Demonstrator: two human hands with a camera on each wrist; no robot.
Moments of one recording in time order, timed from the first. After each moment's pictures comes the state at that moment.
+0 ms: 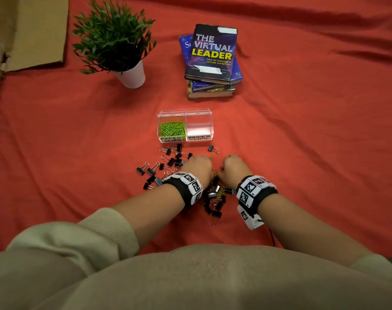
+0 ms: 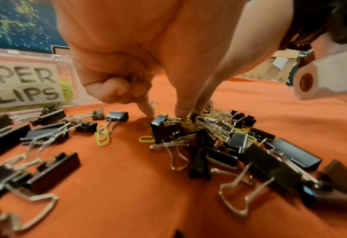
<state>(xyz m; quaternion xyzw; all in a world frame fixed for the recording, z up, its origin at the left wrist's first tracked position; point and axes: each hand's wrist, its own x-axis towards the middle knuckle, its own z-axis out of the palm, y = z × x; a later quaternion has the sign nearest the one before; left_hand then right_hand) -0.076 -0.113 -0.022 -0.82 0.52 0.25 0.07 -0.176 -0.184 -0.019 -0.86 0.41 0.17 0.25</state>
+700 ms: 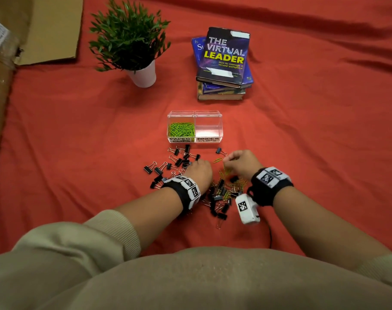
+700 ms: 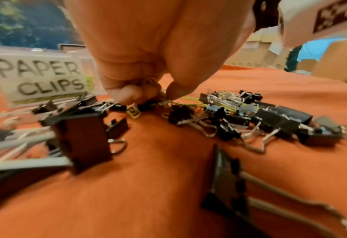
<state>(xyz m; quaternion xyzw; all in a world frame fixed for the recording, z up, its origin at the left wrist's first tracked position) -0.064 -0.095 -0.027 -0.81 0.52 0.27 0.07 -0.166 -0.200 0.002 -0.65 0.50 0.05 0.57</state>
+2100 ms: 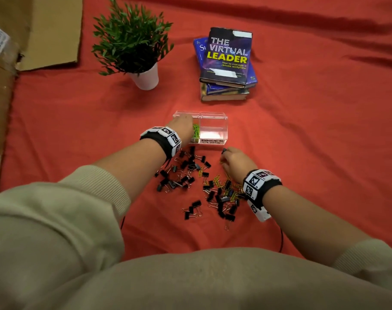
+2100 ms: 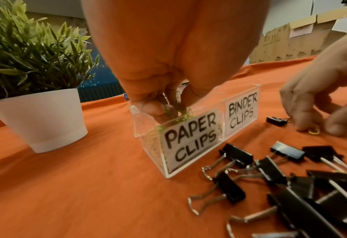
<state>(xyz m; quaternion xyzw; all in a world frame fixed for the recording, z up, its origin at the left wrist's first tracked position) 0.066 -0.149 0.008 -0.83 0.50 0.25 0.03 -0.144 -0.194 -0.029 -0.92 0.31 0.10 0.23</state>
